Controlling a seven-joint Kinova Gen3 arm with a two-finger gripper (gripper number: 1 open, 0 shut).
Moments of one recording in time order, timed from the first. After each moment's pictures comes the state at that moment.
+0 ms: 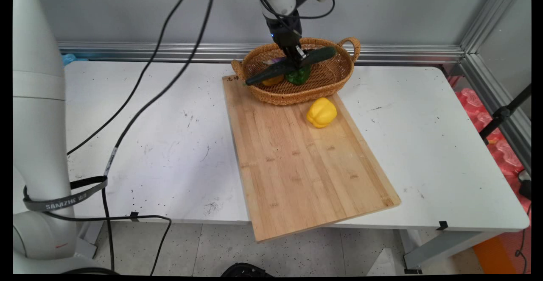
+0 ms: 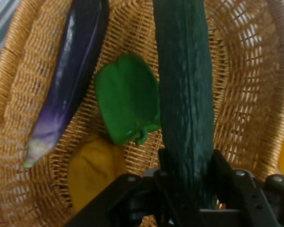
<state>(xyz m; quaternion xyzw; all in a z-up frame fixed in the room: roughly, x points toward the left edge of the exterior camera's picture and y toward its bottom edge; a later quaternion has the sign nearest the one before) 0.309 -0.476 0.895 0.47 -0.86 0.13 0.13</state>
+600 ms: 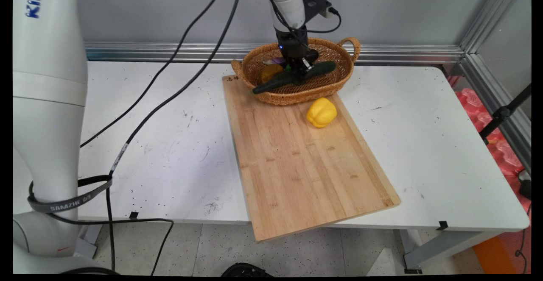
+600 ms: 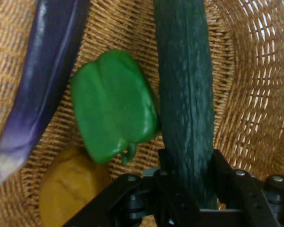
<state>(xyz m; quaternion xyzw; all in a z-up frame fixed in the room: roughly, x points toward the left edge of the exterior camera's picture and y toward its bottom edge) 0.292 -0.507 0.857 0.48 -0.87 0.10 0.11</state>
